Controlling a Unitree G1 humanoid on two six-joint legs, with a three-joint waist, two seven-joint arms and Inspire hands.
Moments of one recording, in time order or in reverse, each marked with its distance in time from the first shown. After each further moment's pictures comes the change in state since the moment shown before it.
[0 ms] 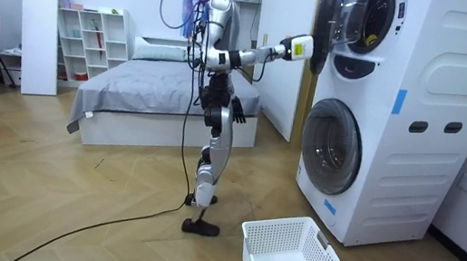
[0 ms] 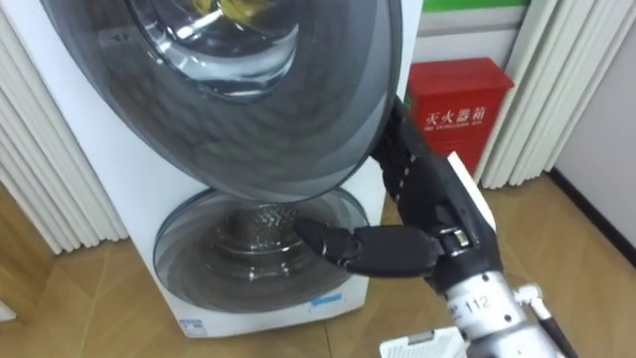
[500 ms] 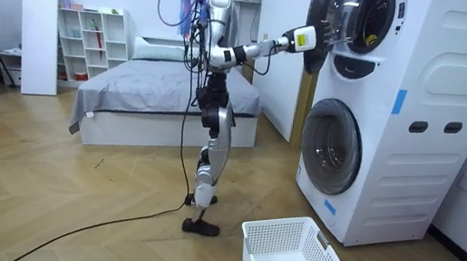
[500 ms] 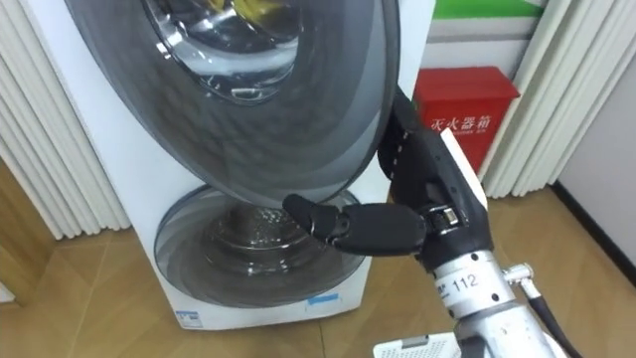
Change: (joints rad) left arm 0.021 0.016 -0.031 0.026 0.004 0.001 0.001; right arm -0.022 0.038 0.024 -0.001 0.019 0.044 -0.039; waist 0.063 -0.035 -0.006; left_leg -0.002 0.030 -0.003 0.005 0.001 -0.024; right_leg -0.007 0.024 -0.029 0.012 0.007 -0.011
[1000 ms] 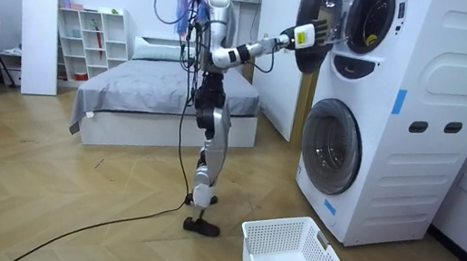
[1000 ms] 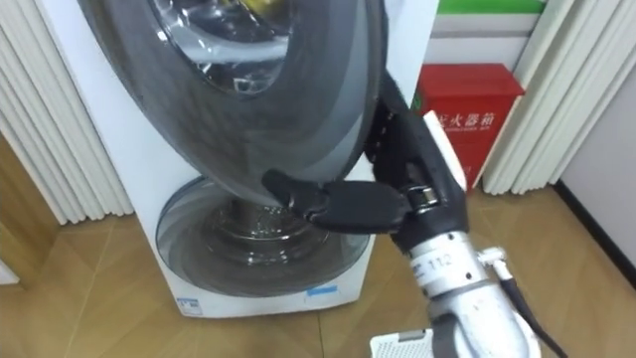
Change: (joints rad) left arm -0.005 0.031 -0.036 -0.008 0.021 0.029 -0.002; right arm -0.127 0.080 0.109 0.003 -0.045 0.066 -0.021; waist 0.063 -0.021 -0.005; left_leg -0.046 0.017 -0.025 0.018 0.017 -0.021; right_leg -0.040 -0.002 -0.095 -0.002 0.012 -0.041
